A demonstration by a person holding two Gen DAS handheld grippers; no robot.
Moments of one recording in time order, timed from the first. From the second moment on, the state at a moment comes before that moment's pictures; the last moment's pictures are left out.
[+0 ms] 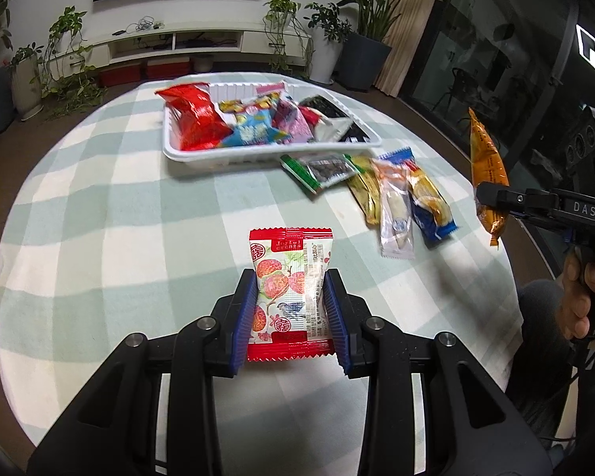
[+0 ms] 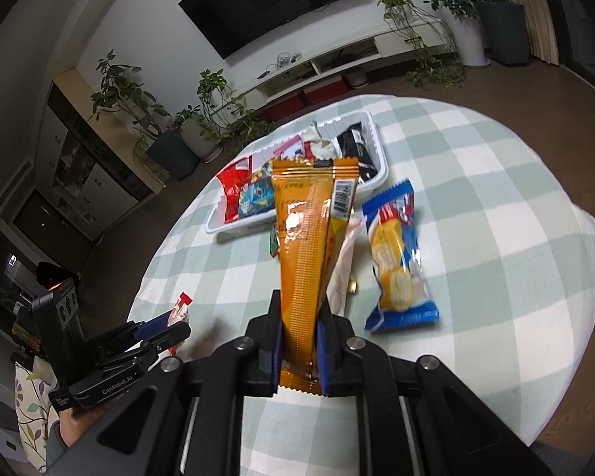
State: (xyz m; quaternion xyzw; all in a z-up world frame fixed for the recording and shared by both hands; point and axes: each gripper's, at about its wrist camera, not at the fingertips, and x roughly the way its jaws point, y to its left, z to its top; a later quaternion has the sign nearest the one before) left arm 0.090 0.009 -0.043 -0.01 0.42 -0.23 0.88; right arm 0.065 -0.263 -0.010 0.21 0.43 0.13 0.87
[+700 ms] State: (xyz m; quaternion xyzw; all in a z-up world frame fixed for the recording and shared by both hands) left arm 0.253 0.018 0.033 -0.02 0.38 -0.21 0.90; right arm 0.210 -0.241 0.046 0.14 0.43 0.17 0.88
